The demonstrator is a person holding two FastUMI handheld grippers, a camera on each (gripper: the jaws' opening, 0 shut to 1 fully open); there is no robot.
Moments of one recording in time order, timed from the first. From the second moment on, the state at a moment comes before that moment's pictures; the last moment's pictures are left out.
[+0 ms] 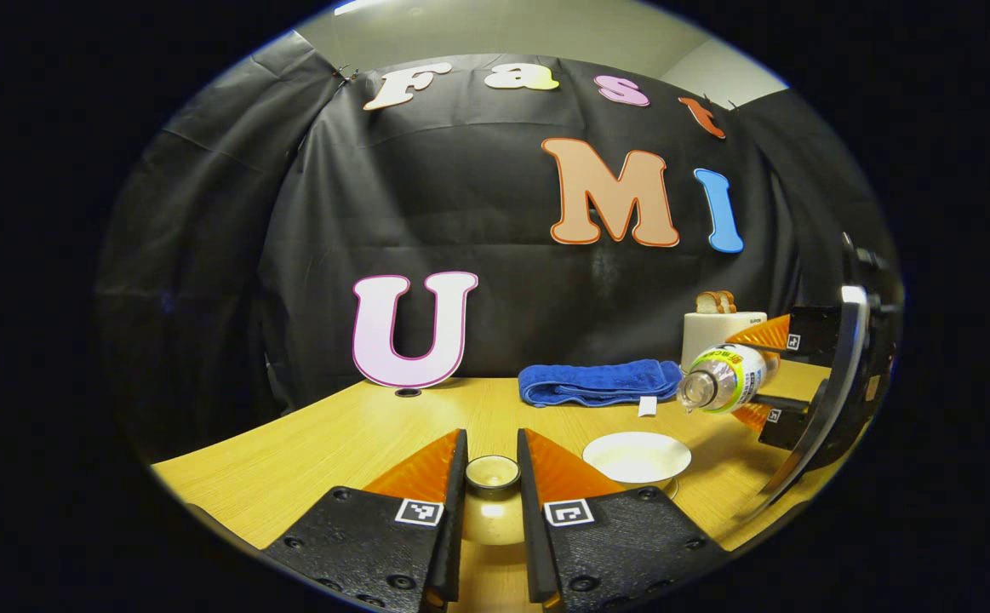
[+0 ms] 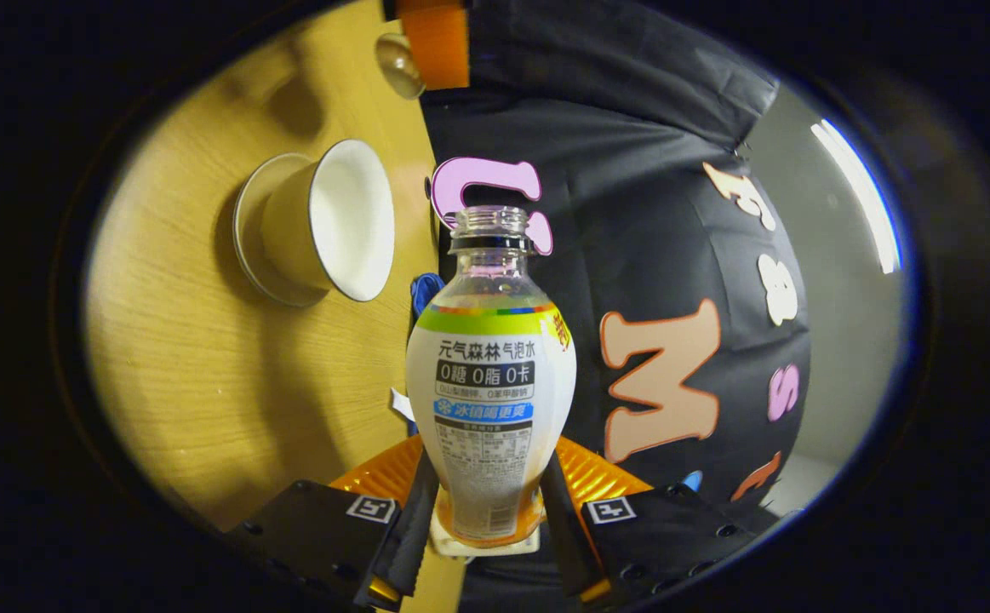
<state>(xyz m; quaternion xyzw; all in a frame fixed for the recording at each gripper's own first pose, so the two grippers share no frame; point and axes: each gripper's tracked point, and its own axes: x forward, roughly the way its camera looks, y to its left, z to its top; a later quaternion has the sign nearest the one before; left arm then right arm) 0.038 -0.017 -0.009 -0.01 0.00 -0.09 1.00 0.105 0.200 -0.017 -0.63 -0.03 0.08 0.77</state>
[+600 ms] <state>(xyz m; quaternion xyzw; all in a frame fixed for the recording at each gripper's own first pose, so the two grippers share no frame) 0.038 -0.016 -0.009 -0.01 0.00 -0.09 1.00 0.112 0.160 0.002 -0.20 0.10 0.13 0.97</state>
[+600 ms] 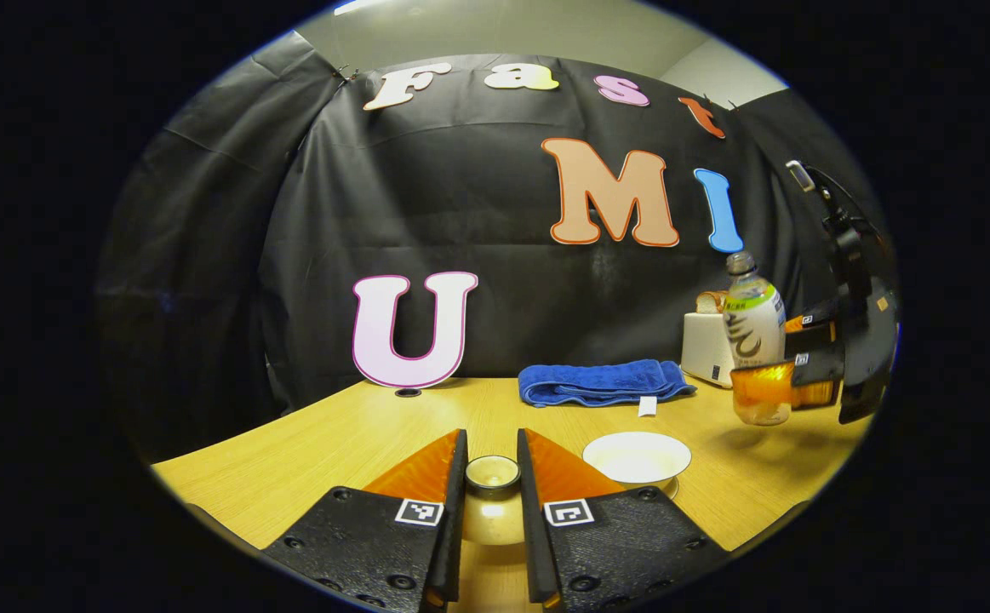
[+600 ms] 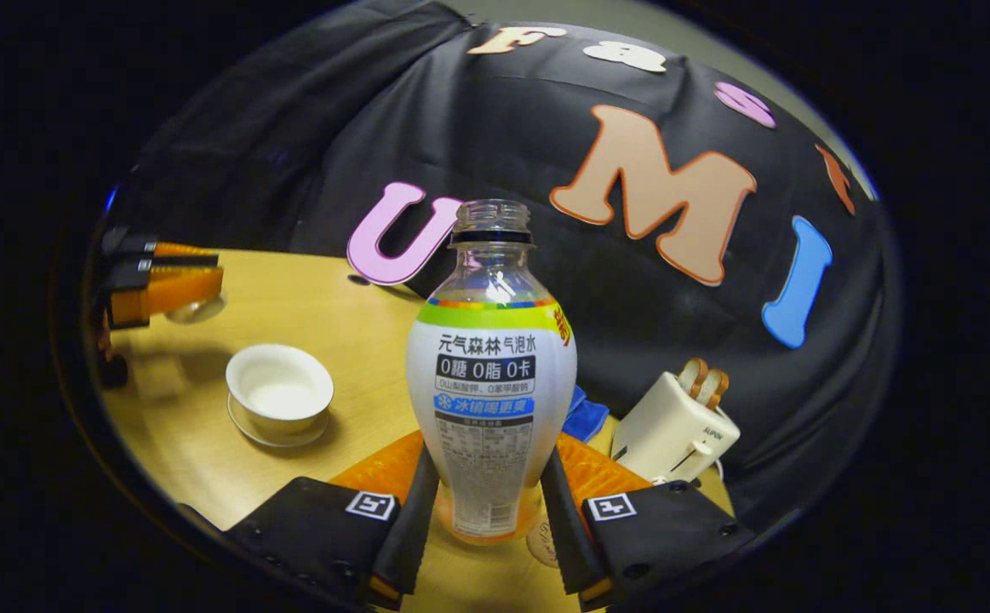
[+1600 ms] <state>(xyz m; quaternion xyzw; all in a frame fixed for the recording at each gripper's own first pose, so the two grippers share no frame) 0.038 -0.016 -0.009 -0.01 0.00 -0.09 1.00 0.156 0.029 -0.030 -0.03 0.12 0.04 0.99</state>
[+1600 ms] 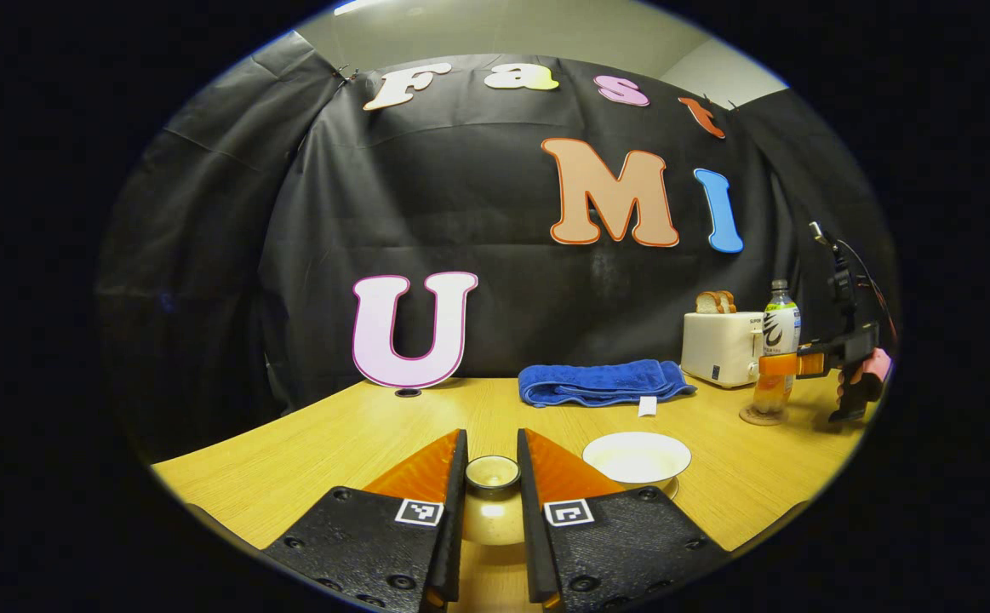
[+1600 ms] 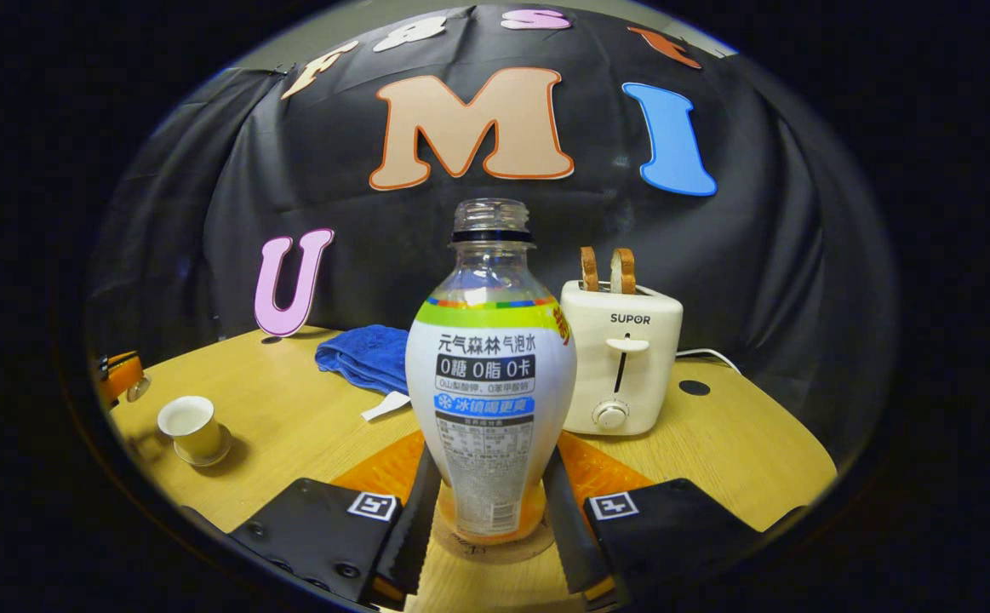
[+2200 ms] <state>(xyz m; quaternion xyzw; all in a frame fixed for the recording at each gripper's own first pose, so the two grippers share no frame) 0.037 -0.016 -0.009 -0.01 0.00 -0.09 1.00 0.149 0.023 -0.040 -0.02 0.12 0.05 0.99</state>
